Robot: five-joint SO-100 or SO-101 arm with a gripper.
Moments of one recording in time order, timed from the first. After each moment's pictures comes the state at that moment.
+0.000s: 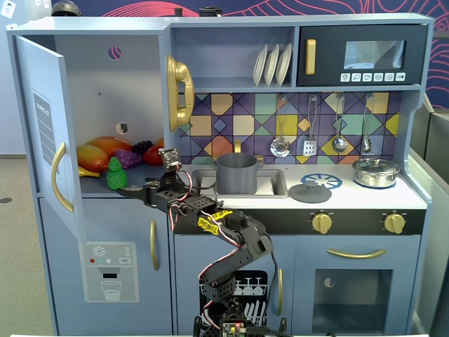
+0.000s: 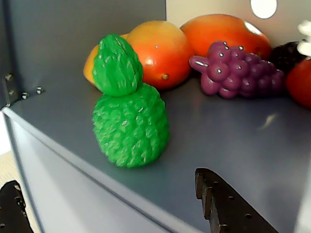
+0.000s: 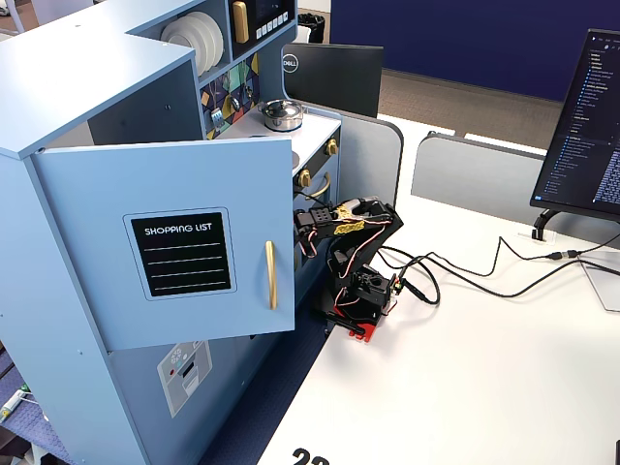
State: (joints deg) arm -44.2 135.6 134.1 -6.2 -91.1
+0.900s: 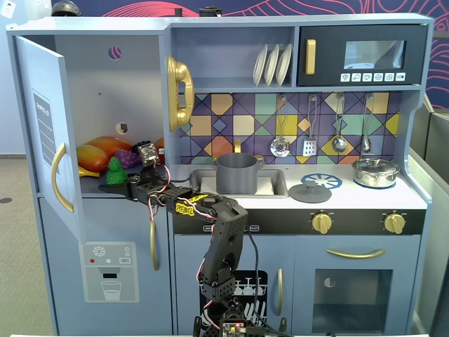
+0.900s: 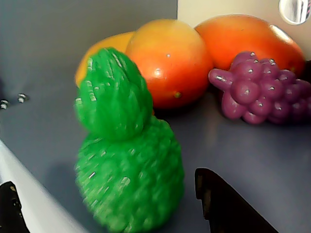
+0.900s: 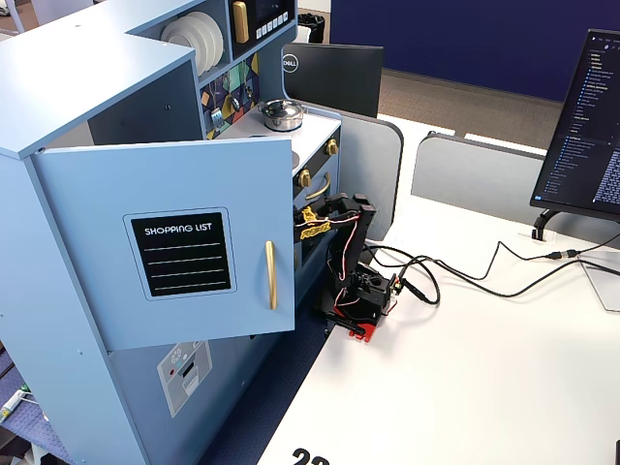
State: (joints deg) arm -45.4 105.4 111.9 -13.9 -94.0
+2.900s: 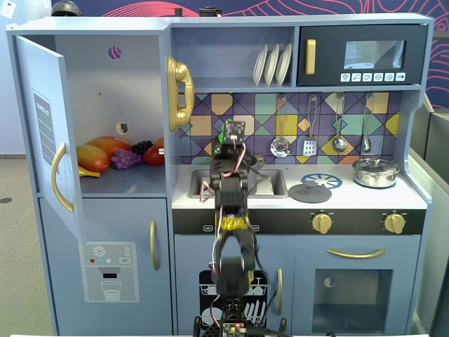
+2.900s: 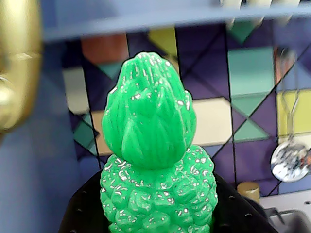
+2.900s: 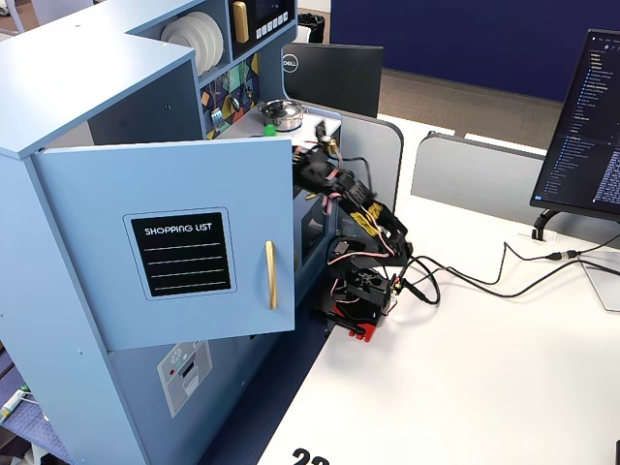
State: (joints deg) arm -1.9 150.8 117.3 18.9 -86.1
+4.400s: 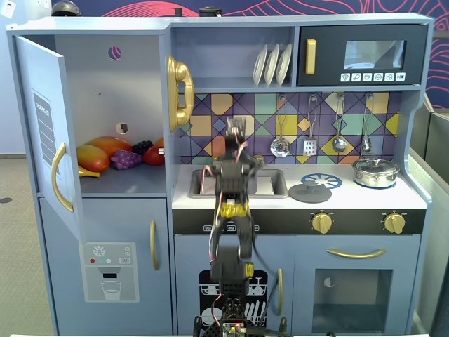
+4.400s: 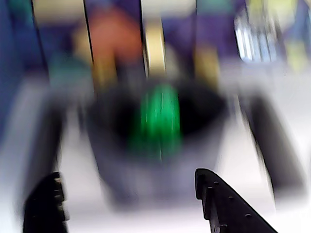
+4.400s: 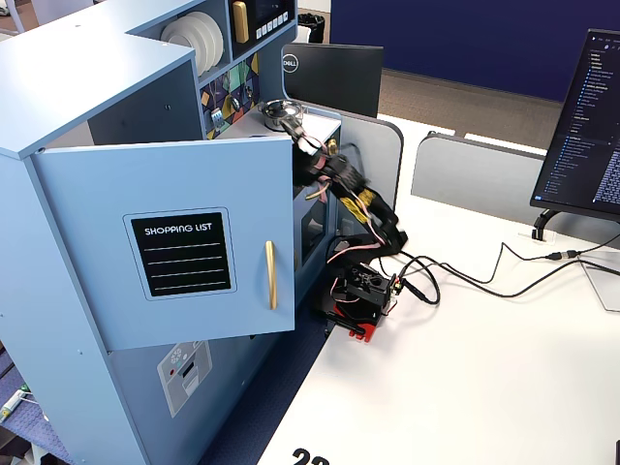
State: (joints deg) arm 4.3 153.9 107.8 60.6 -92.0
